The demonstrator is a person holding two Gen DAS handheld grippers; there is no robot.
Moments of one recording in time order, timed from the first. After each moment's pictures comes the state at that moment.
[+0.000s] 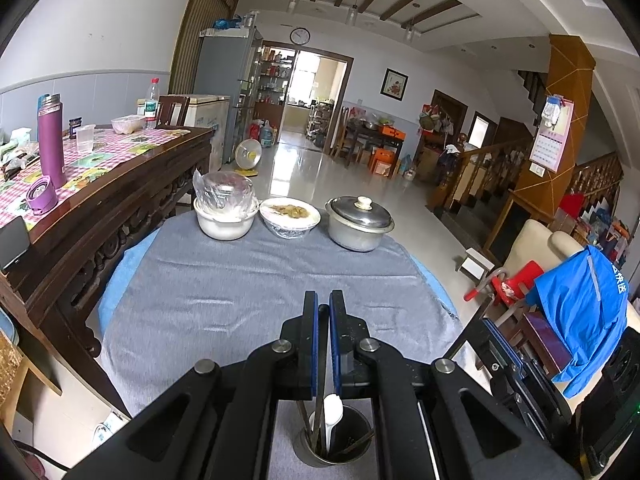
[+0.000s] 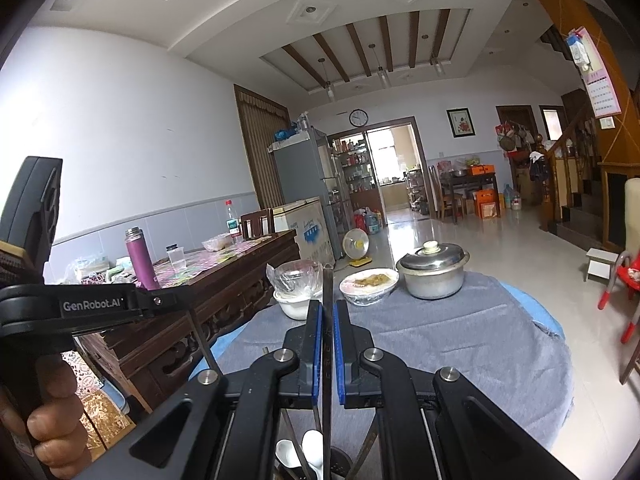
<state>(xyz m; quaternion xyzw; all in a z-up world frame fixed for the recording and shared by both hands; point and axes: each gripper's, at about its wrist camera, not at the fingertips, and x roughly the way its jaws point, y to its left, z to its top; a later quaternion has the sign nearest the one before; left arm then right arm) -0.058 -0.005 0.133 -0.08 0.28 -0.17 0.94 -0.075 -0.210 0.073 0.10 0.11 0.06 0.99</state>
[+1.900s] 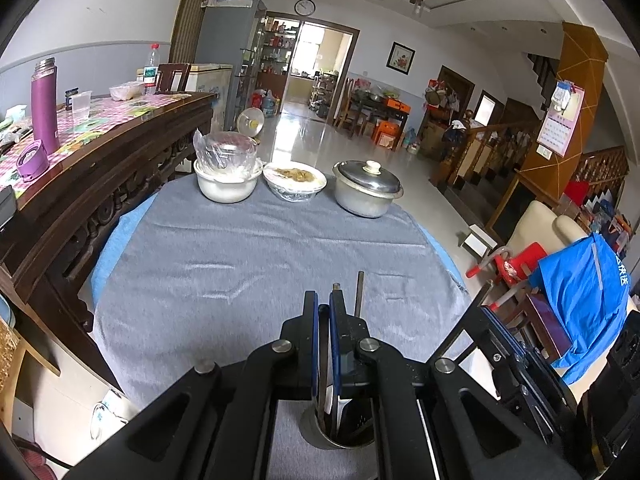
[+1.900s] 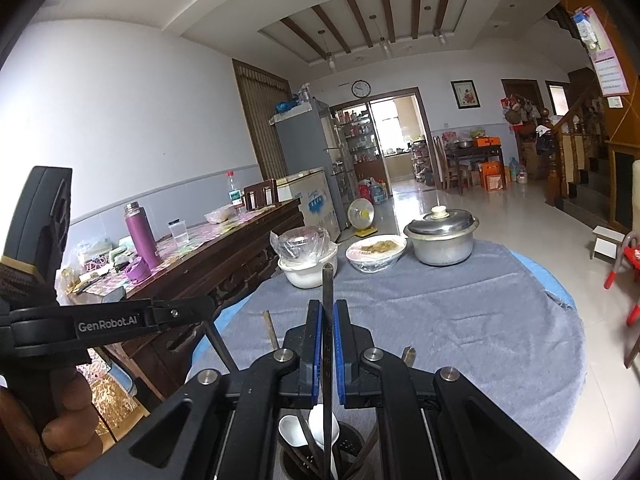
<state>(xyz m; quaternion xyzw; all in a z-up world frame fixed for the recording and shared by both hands) -0.046 -0.006 0.098 -0.08 0.33 -0.17 0.92 -0.055 -0.197 0.046 0.11 0.16 0.07 0.98</state>
